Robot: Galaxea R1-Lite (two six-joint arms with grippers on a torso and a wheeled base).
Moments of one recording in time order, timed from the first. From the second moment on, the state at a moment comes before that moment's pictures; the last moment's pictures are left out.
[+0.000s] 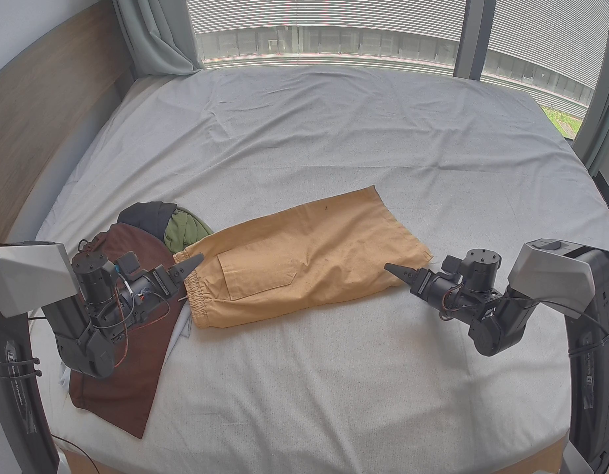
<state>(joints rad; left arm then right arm) -0.05 2.27 -0.62 -1.55 -0.44 -0.58 0.22 2.50 -0.98 -1.29 0.36 0.69</state>
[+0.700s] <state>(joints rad) -0.05 2.27 -0.62 -1.55 -0.44 -0.58 0.37 2.67 -1.20 -1.37 0.24 0.89</state>
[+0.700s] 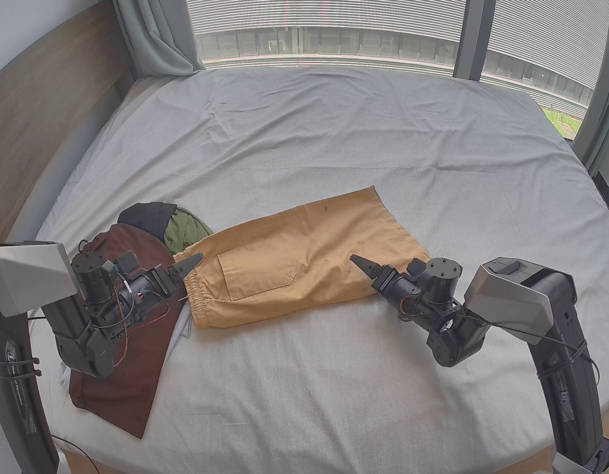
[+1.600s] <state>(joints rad) -0.05 2.28 -0.62 -1.55 -0.44 -0.59 0.37 2.69 -1.21 -1.37 0.25 0.89</state>
